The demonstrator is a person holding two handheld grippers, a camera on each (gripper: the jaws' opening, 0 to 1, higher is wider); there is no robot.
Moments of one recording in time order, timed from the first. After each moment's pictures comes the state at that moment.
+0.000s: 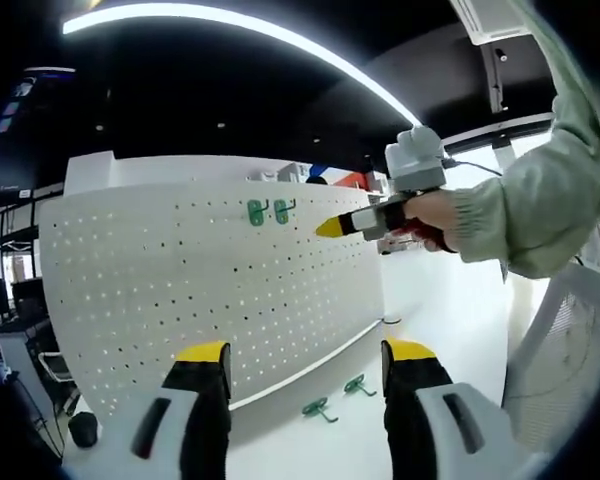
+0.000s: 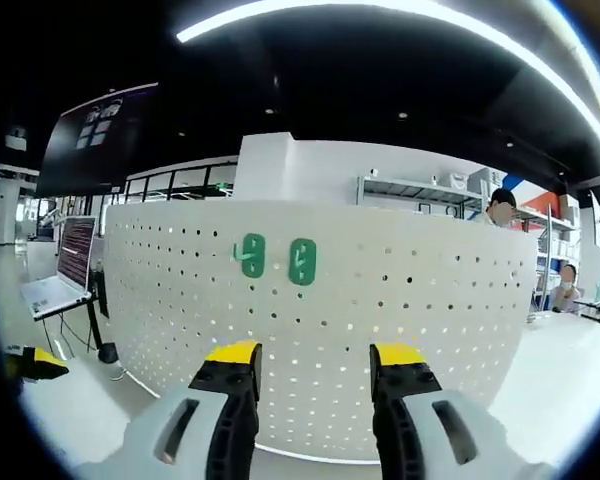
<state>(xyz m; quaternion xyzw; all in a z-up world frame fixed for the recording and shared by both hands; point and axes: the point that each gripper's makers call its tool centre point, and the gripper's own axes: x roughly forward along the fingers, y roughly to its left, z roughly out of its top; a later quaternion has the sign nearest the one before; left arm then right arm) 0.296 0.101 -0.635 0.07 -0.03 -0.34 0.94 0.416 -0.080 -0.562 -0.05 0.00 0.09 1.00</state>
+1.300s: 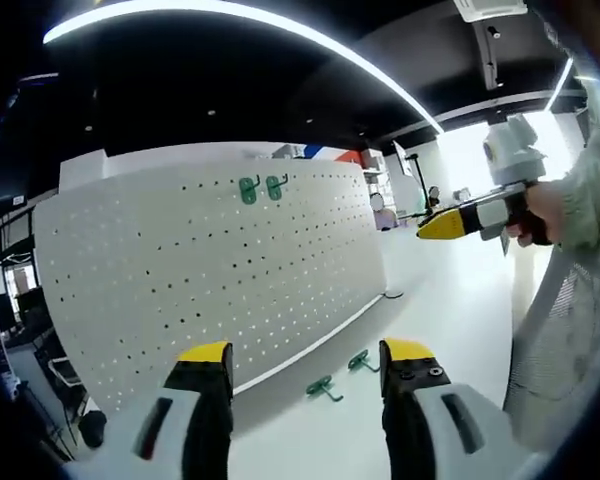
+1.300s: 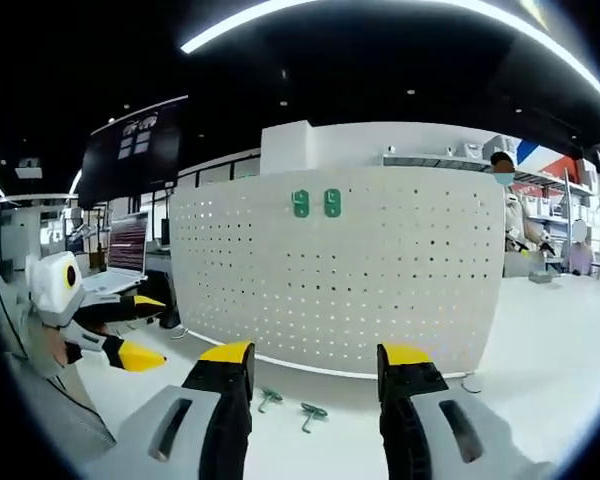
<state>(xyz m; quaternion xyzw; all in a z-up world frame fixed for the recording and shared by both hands) 0.297 0.102 -0.657 0.12 0.01 -0.33 0.94 0.285 -0.081 -0.623 -0.01 0.04 0.16 0.99</state>
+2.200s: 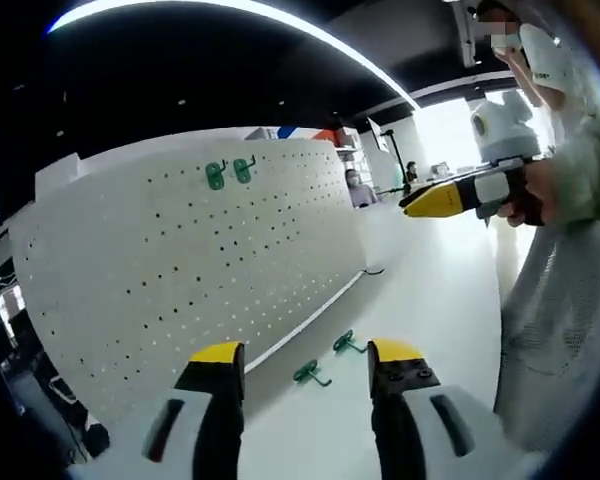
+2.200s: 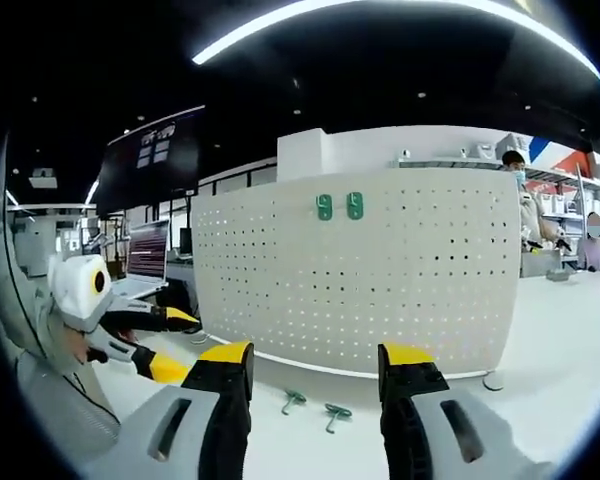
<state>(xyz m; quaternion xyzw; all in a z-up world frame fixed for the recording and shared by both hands) 0.292 0.085 -0.673 0.18 0.04 -0.37 0.91 0.276 -0.066 -0.624 0.01 0.02 0.20 0.98</state>
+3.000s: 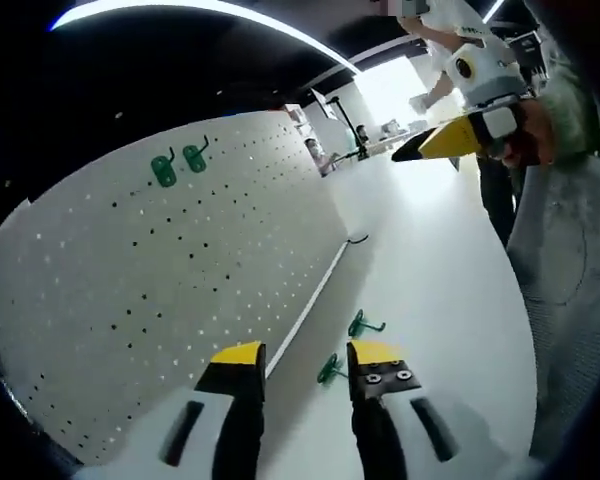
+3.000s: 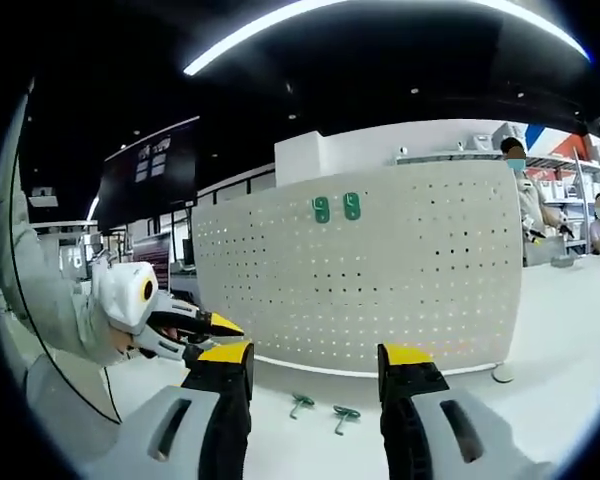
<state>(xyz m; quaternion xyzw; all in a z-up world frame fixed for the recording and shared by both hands) 0.347 0.064 -0.688 0.29 0.06 -0.44 0.84 0.277 -0.069 -0.622 0.04 0.02 0.20 0.98</state>
